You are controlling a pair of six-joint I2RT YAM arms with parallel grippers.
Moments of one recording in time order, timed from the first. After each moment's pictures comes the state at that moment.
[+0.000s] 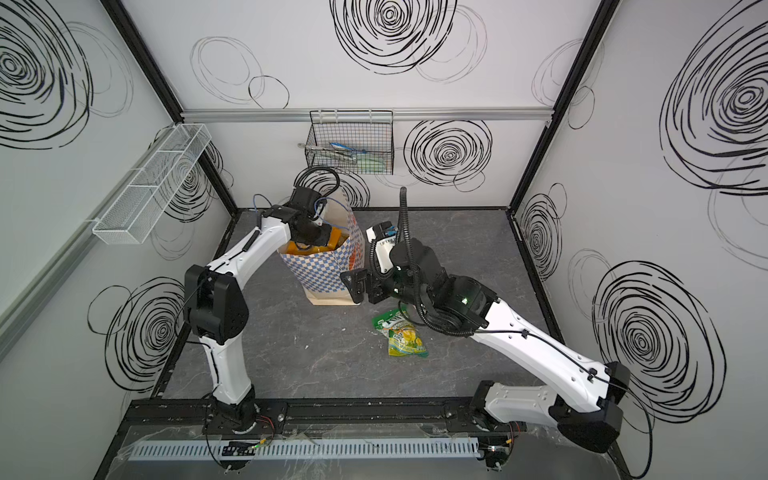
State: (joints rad) left arm -0.28 1.96 1.80 -0.85 -0.04 -0.10; right arm 1.00 1.18 1.34 -0.58 0.07 0.47
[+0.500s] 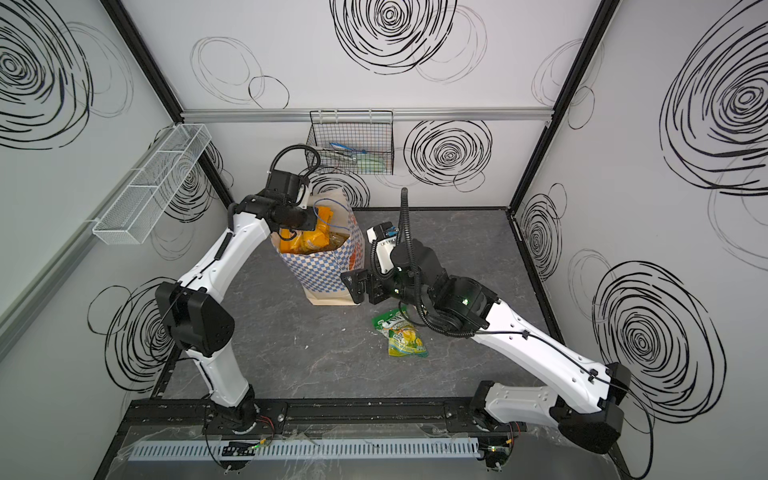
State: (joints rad) left arm -0.24 1.84 1.89 -0.89 -0.02 -0.12; right arm 1.00 1.17 1.33 -0.57 0.07 0.47
